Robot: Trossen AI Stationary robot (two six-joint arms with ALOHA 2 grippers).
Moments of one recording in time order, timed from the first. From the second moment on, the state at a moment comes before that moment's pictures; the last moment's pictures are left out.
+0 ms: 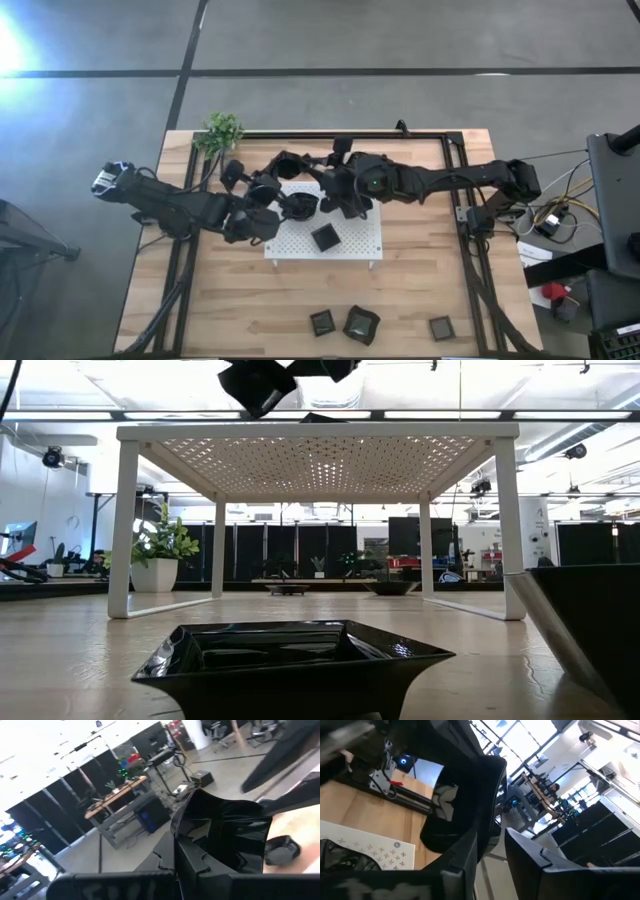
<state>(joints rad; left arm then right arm) -0.30 1.35 1.22 -0.46 -1.47 -0.16 0.00 1.62 1.35 0.11 0.42 -0.63</state>
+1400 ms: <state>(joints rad) -0.30 1.34 1.22 -0.28 -1.32 0.04 -0.02 1.58 1.35 0.00 0.50 -0.61</state>
